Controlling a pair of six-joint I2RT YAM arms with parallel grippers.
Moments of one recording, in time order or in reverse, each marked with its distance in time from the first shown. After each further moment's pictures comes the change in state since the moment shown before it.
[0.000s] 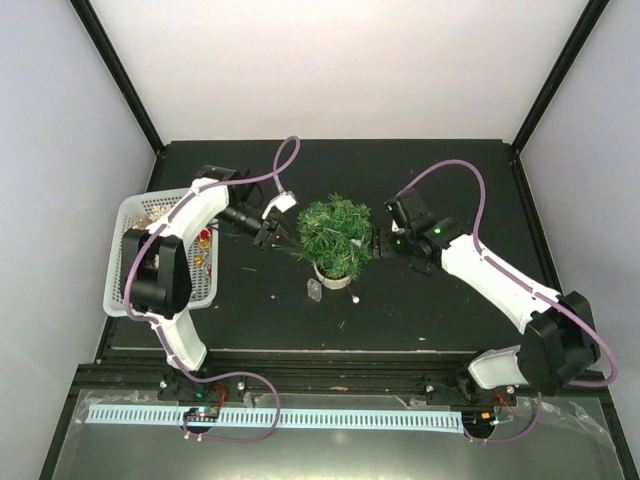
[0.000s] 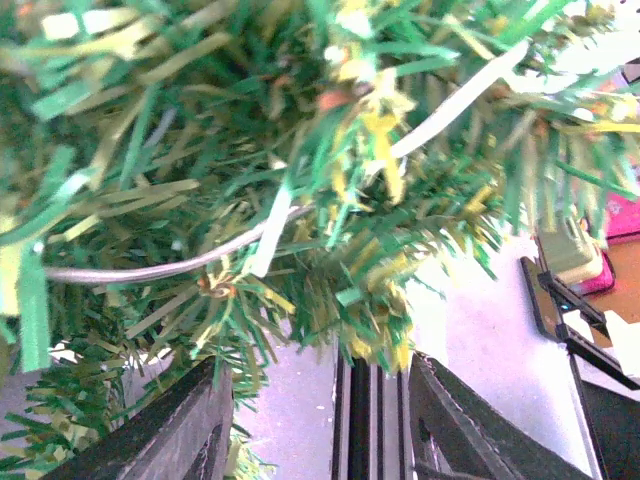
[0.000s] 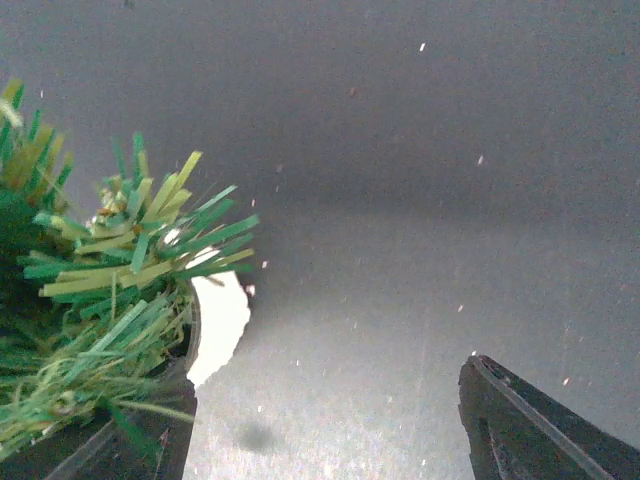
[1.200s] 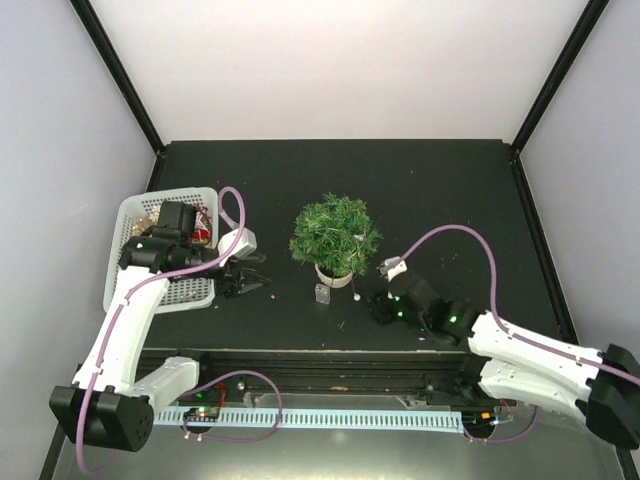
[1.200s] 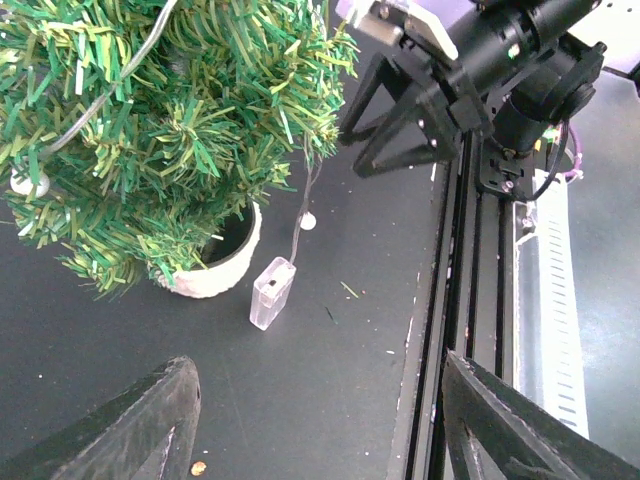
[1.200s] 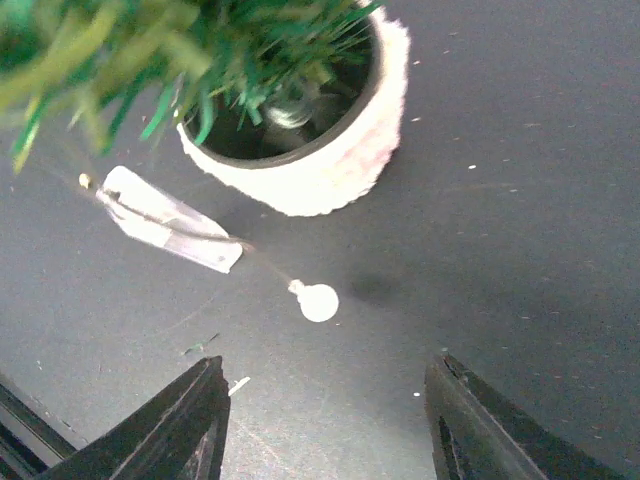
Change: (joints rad) left arm 0.140 -0.790 -0.426 0.205 -0.170 -0.061; right arm 0.314 -0.481 -0.555 0.330 0.081 0.089
